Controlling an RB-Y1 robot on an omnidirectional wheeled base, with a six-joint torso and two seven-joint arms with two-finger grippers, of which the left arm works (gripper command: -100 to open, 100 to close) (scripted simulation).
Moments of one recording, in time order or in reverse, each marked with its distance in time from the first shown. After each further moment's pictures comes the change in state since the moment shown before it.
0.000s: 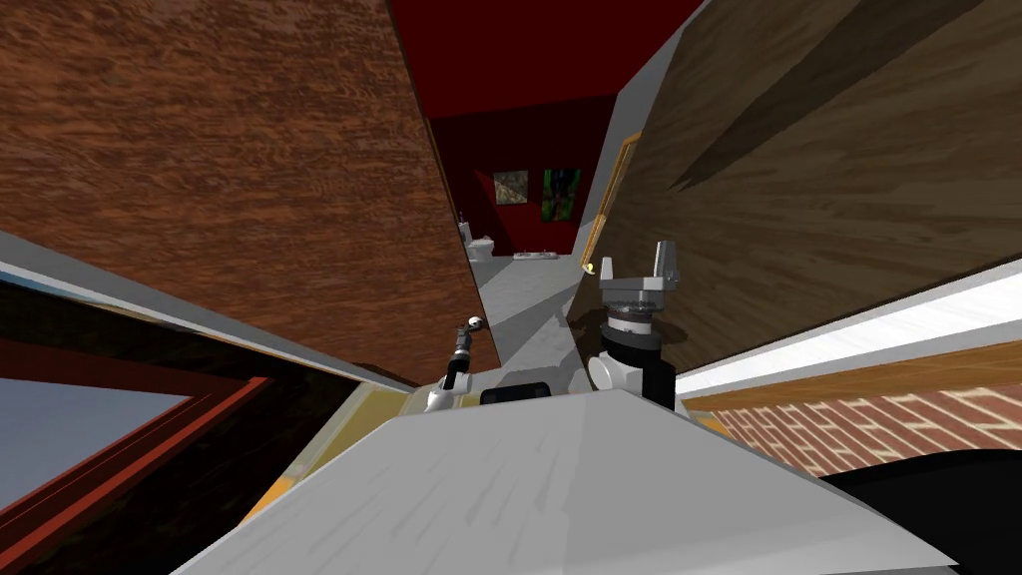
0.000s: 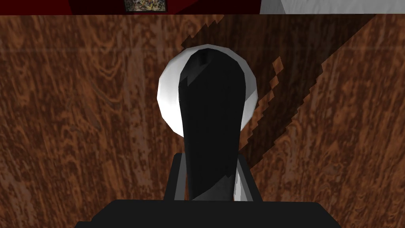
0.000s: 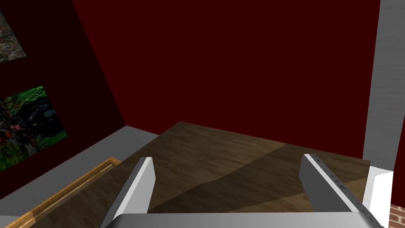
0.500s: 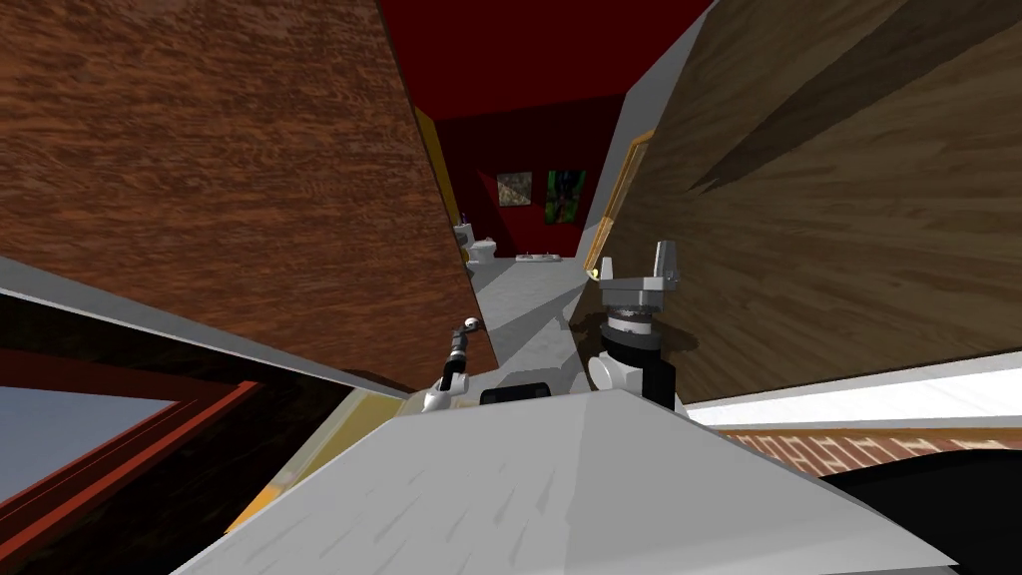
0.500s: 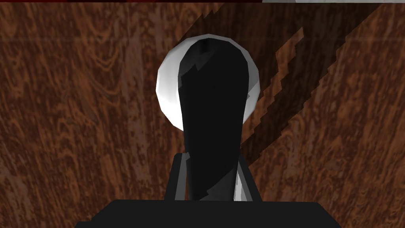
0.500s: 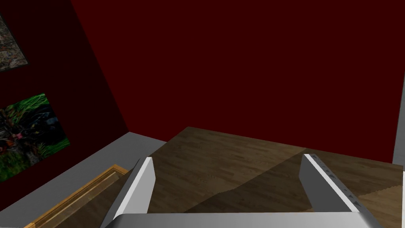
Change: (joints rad) arm -0.004 0.013 0.041 0.021 0.023 -0.005 -0.010
